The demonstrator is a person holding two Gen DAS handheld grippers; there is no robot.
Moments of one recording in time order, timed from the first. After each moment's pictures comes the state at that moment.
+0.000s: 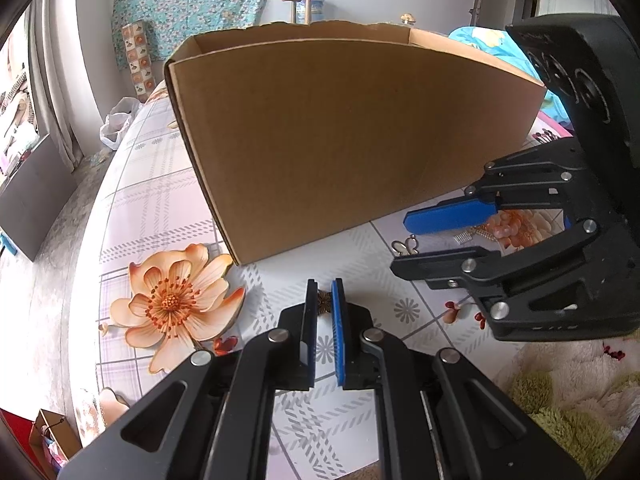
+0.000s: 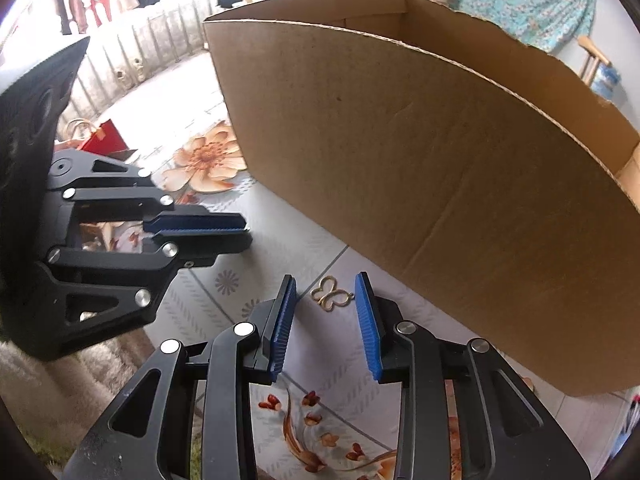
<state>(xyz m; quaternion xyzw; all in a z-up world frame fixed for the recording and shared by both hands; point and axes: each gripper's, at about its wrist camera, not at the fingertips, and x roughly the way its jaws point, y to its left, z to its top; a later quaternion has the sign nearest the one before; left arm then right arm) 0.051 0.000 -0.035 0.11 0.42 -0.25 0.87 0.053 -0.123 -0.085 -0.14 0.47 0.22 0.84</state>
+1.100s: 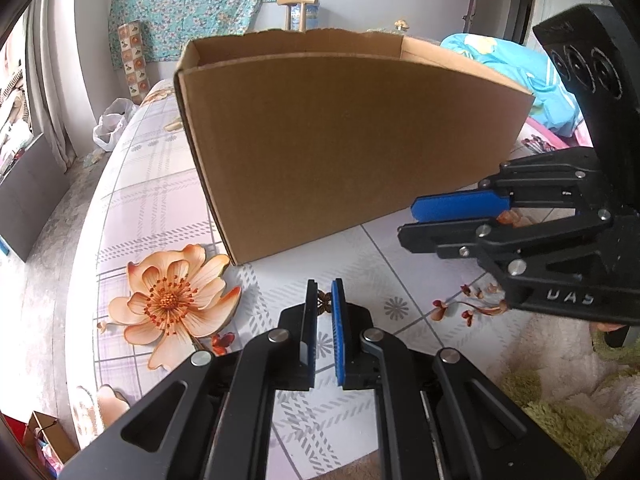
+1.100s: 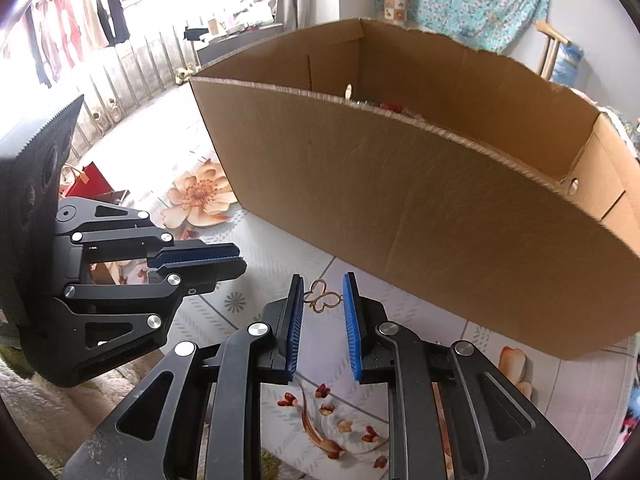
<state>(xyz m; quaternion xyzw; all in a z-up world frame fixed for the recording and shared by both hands) 0.045 0.009 -0.029 0.10 0.41 -0.27 0.87 0.032 -0.149 -0.050 -0.09 0.44 0.18 0.87</state>
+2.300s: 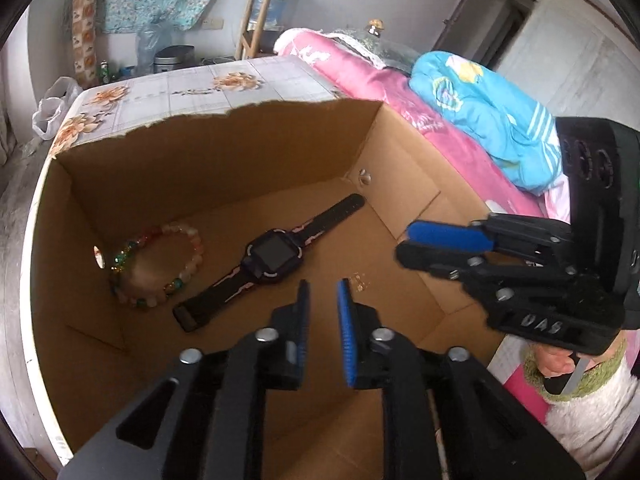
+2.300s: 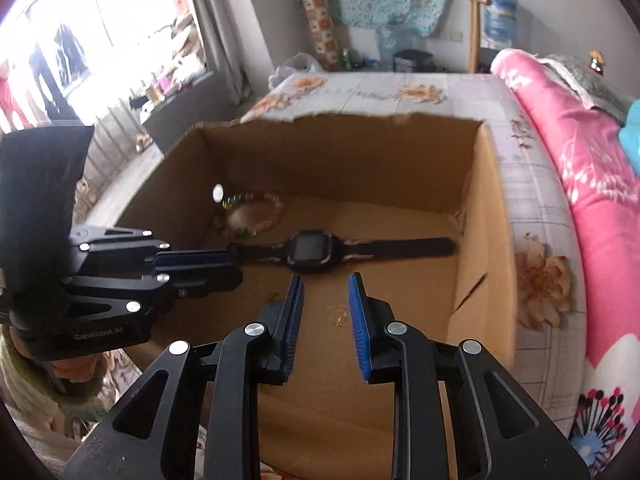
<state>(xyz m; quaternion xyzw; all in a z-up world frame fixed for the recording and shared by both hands) 0.179 -0.080 0.039 0.03 0.47 -0.35 0.81 0.111 -0.276 0.015 0.04 0.44 0.12 0.89</state>
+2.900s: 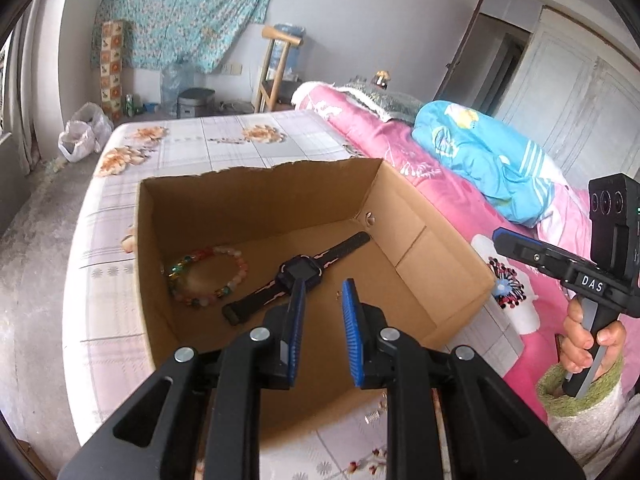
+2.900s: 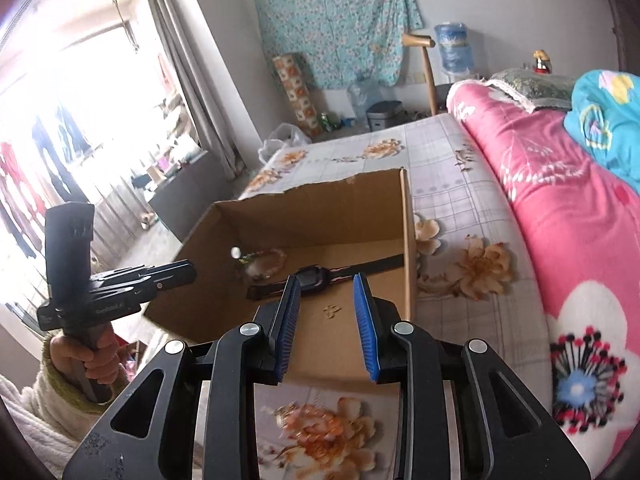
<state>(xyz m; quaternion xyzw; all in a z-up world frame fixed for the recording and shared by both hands) 0.136 -0.028 0.087 0.00 0.39 -0.34 0.86 0.039 -0.316 0.056 0.13 0.34 0.09 0.93</state>
